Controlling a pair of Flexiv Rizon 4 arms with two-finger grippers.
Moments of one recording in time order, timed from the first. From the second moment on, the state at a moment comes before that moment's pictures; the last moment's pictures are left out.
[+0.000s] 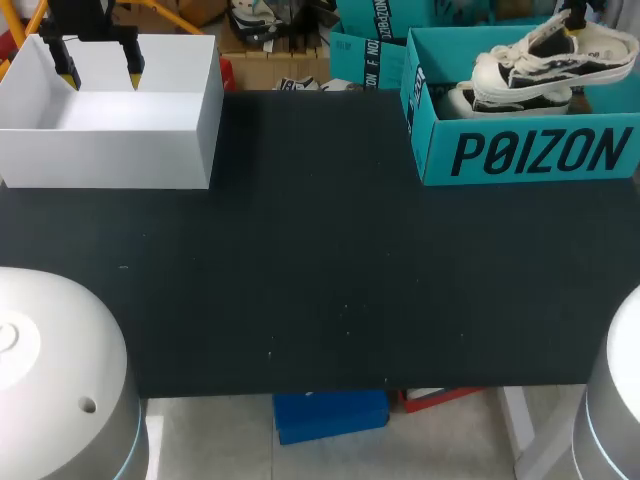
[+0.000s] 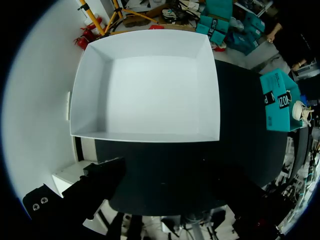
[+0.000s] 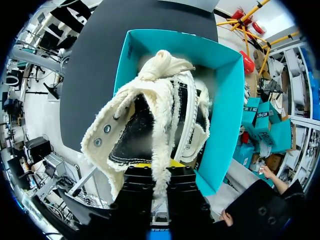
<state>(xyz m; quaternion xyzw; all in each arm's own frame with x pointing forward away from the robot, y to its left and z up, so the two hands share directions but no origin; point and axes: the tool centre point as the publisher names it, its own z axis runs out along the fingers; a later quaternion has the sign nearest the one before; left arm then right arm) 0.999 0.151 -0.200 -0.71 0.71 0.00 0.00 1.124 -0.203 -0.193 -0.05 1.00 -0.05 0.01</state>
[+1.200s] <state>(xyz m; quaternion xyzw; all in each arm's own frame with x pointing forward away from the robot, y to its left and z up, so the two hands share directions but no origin) 0.999 0.151 -0.200 -0.71 0.71 0.00 0.00 0.896 0.042 -0.151 0.01 1.00 -0.04 0.03</state>
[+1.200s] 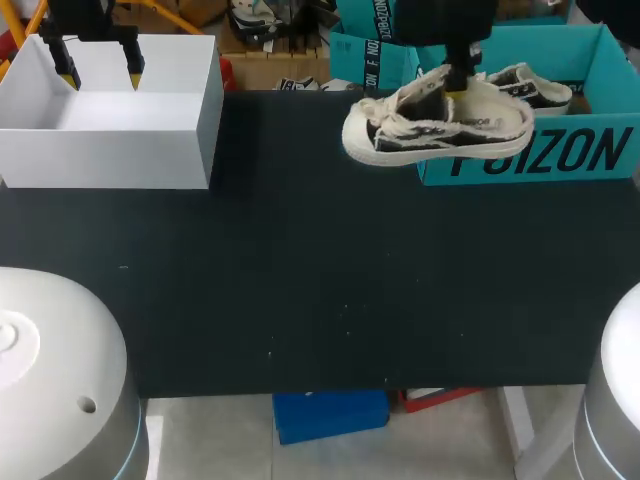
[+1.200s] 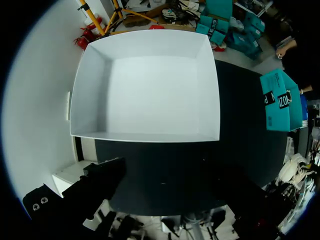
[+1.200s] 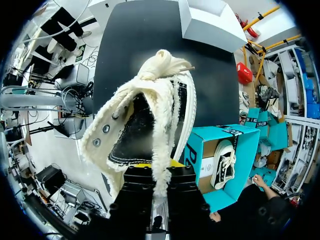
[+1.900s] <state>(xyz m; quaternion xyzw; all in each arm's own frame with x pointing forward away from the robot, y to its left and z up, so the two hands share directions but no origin) 0.999 0.151 -0.200 -0.71 0.71 0.00 0.00 0.855 0.160 -0.259 -0.03 1.00 0.00 0.02</state>
